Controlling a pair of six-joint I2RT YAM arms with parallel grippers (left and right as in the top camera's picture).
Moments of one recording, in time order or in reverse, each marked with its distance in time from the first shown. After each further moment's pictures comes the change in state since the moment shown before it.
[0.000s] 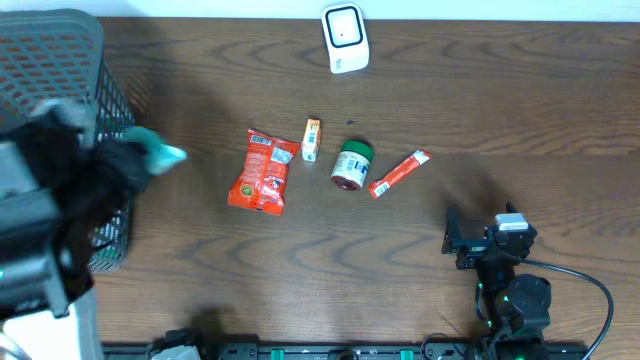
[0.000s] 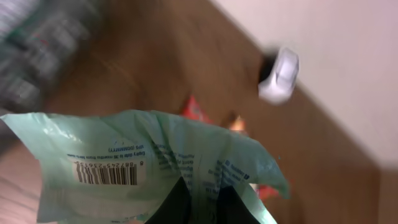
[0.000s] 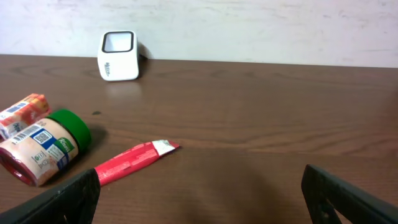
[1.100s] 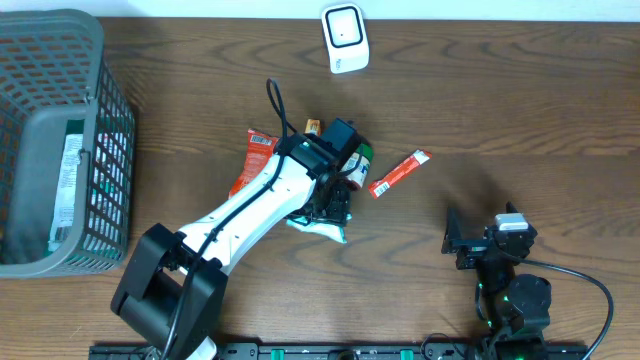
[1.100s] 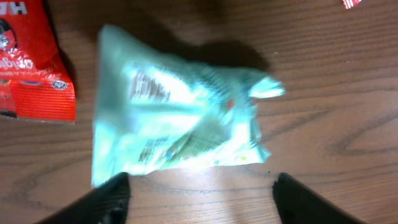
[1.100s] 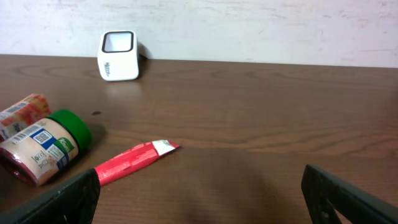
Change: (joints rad) left arm -0.883 0.697 -0.205 0.184 -0.188 0.035; right arm 0.000 0.000 0.000 0.000 0.000 0.000
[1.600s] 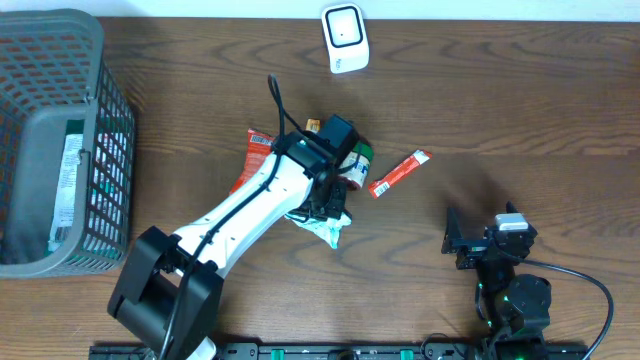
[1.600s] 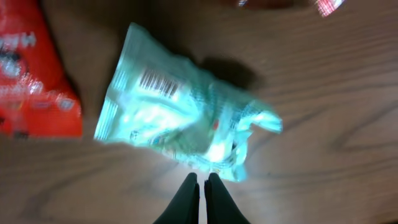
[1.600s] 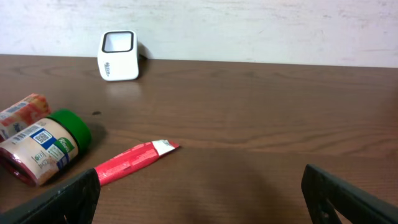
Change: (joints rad) left arm 0.003 -0.013 0.003 0.030 -0.001 0.066; right arm 0.000 0.000 0.000 0.000 0.000 0.000
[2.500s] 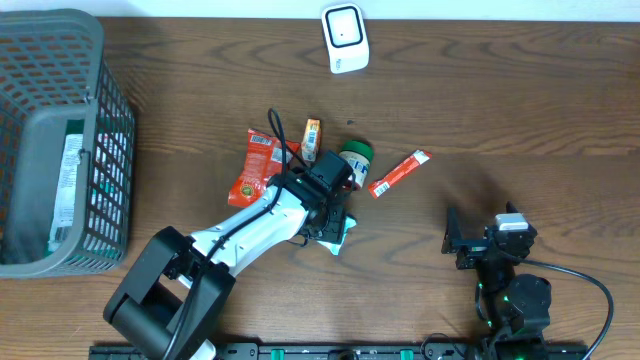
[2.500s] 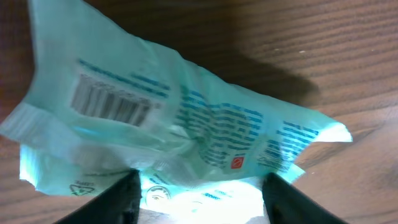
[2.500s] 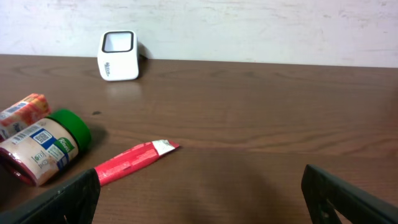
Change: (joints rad) left arm -0.028 -0.028 -0.312 0.351 0.009 -0.071; right arm 0.000 0.000 0.000 0.000 0.000 0.000
